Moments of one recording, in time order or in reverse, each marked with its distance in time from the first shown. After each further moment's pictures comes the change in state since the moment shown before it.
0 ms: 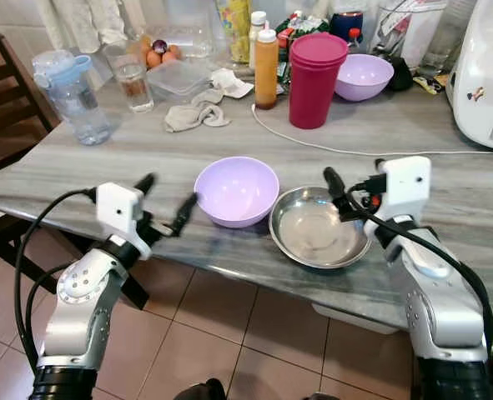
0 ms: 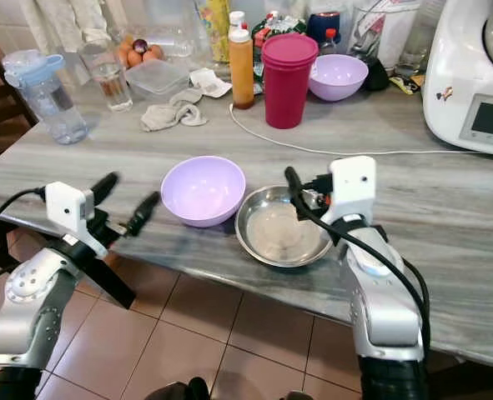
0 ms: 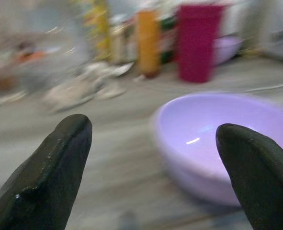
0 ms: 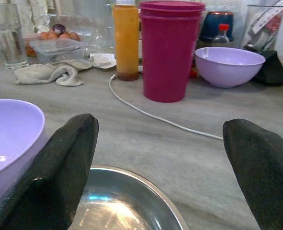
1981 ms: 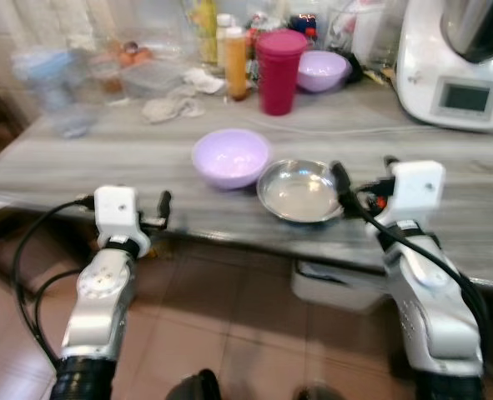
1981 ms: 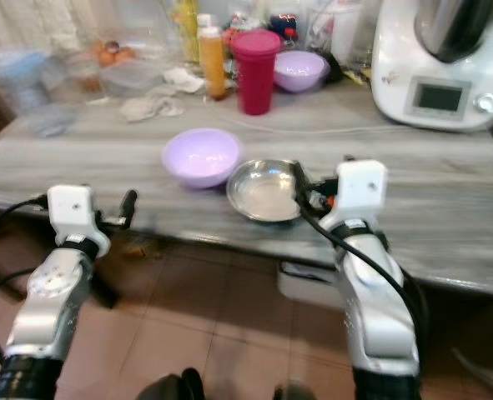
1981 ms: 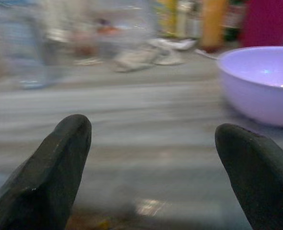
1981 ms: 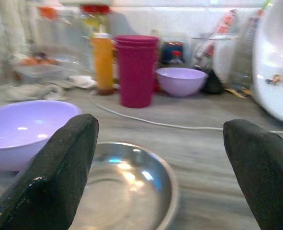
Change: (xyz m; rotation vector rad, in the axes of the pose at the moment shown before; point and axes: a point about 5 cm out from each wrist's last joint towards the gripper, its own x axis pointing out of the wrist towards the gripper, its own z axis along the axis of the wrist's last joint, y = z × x) left arm 0.014 0.005 -0.013 0.050 0.095 0.322; right arm -0.007 0.001 0.005 0.021 -0.084 -0.082
